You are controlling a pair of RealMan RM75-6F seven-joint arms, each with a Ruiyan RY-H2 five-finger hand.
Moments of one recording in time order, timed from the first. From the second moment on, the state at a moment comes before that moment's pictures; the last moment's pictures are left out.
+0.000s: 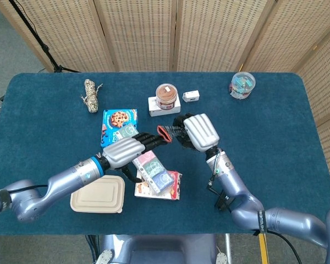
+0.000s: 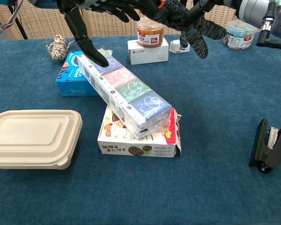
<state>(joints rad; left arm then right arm) -0.97 -1.06 -0.32 -1.84 1.37 0.50 -0.31 0.87 -1.48 0.32 -1.56 -1.17 1.09 -0.18</state>
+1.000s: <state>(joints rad) -1.04 -1.03 -0.26 -1.87 1.29 0.52 -0.18 0.81 -1.48 0.30 -1.53 -1.20 1.07 -0.08</state>
